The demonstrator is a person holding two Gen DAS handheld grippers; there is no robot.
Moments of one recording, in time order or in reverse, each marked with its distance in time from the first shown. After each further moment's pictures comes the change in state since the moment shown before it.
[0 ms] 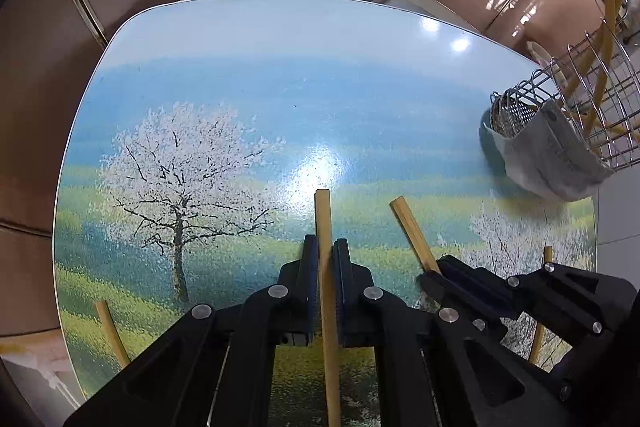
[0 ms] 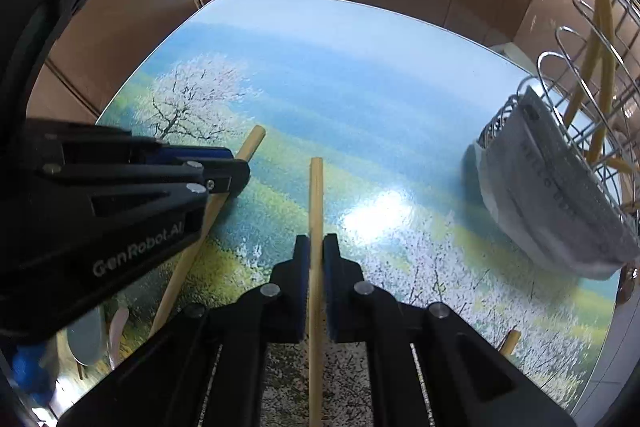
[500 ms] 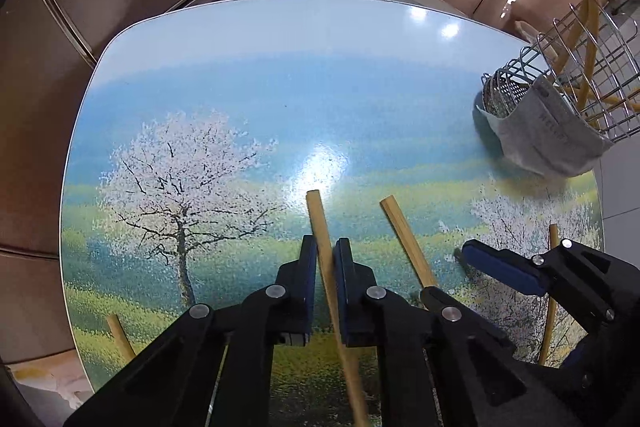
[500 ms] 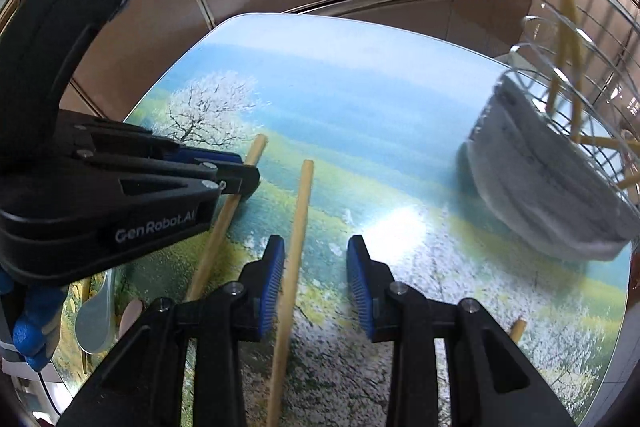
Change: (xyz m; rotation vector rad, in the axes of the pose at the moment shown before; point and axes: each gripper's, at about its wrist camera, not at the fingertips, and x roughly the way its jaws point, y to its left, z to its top) left arm 0.003 0.000 0.003 0.092 0.011 -0.003; right arm -0.008 0.001 -0.010 -0.031 -0.064 0.032
